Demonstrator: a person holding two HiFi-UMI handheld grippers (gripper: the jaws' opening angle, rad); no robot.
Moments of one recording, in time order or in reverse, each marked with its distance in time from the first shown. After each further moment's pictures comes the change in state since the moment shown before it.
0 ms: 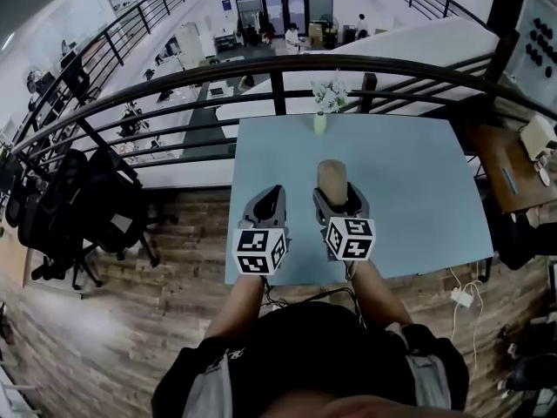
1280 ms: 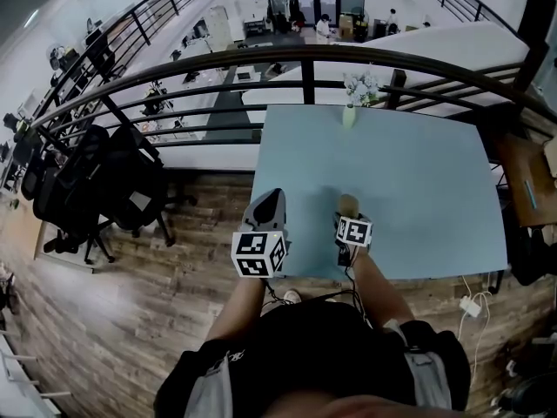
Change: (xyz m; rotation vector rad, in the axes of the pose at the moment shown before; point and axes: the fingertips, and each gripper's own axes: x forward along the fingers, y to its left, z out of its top) left arm -0.044 0.049 -0.020 -0.035 0.042 0.124; right arm 0.048 -0.053 -0.243 0.131 0.562 -0.167
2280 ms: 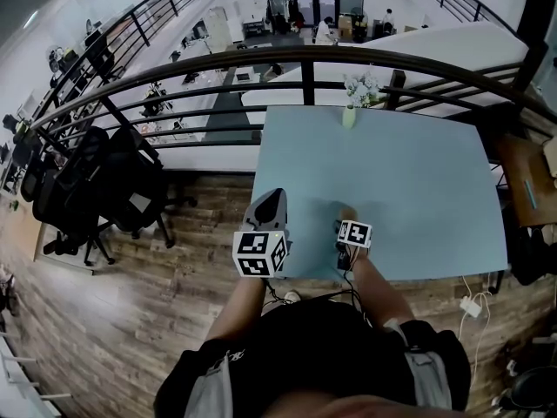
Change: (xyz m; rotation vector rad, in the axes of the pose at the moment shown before) left arm 0.006 0.000 0.001 0.005 -0.001 -0.012; right arm 0.023 -0.014 -0.040 0.088 0.114 -0.013
